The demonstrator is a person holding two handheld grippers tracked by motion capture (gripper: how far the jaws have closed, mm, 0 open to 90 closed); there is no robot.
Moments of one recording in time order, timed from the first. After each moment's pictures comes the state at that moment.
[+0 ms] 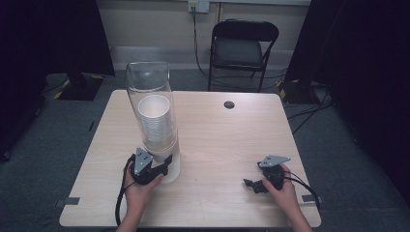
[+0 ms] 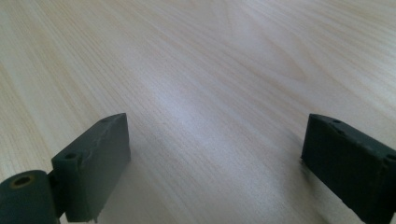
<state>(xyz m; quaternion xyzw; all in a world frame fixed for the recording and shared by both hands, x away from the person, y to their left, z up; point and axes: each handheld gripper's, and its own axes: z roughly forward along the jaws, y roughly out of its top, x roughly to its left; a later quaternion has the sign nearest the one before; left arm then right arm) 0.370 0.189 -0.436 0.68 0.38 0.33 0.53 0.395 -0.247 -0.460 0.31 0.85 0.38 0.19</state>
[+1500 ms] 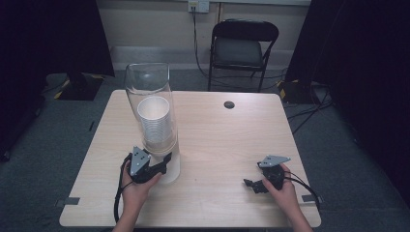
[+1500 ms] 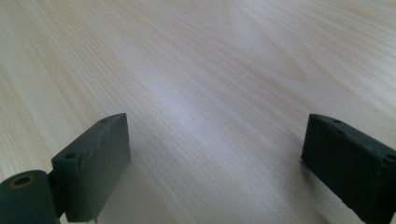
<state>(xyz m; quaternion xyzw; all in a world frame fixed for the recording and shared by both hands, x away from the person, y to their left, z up) 0.367 0.191 -0.426 0.67 0.35 0.35 0.55 0.395 -0.247 -0.460 0.31 0.85 0.38 0.19</state>
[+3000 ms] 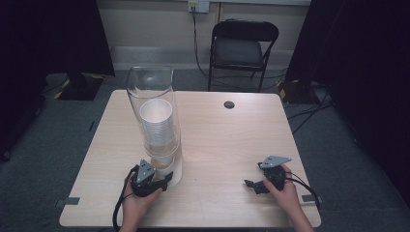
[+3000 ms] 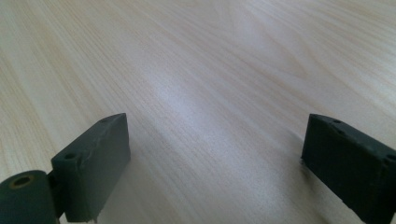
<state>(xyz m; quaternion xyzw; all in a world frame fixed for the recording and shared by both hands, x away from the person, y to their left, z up) 0.353 0.189 -0.466 0.75 0.38 0.27 0.48 0.394 -0.251 -0.460 0.31 0.85 0.38 0.19</state>
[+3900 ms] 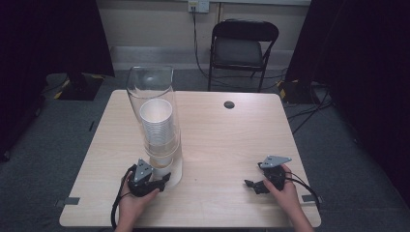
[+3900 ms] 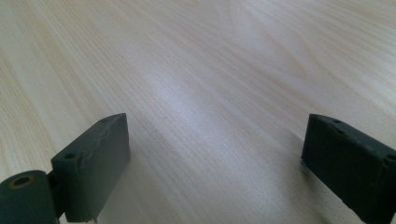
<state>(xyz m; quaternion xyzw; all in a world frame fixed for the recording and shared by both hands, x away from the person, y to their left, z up) 0.352 0.198 -0.461 0.76 0.37 0.27 0.46 0.394 -0.251 -0.460 0.31 0.85 0.38 0.19</state>
